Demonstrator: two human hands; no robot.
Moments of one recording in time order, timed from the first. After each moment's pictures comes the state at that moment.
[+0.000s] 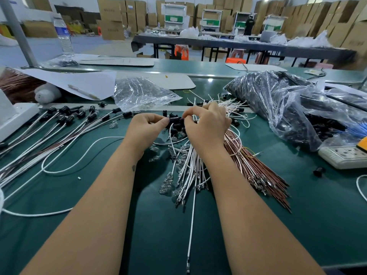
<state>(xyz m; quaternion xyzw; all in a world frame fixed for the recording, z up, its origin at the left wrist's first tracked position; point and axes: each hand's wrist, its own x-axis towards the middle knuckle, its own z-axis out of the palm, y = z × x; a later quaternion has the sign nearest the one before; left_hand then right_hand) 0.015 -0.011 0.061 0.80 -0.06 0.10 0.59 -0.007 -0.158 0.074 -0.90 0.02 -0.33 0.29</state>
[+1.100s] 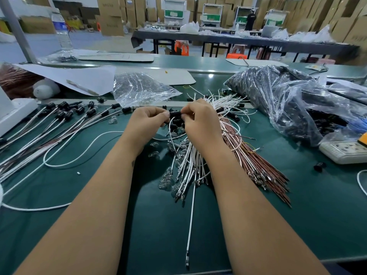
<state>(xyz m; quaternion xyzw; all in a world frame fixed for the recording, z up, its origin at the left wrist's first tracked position) 0.011 -0.014 0.066 0.78 -0.10 0.11 0.61 -0.009 -0.160 0.077 -0.88 -0.09 -0.30 0.35</state>
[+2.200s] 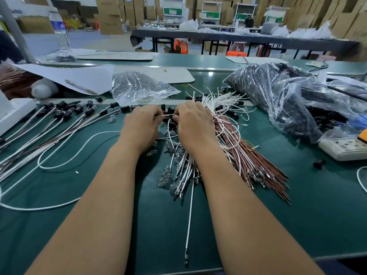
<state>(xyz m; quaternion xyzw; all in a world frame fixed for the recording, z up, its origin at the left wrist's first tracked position) 0.014 -0.006 0.062 0.93 -0.13 0.22 0.28 -0.005 -0.151 0.066 -0.94 -0.09 -0.32 0.13</state>
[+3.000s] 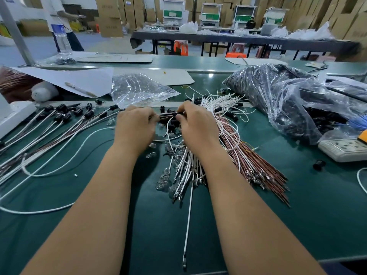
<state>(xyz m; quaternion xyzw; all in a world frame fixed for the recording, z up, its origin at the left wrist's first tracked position) 0.013 -0.003 0.064 0.92 -0.11 0.29 0.23 -0.009 -0.159 0.071 -0.92 -0.09 -0.28 0.26</state>
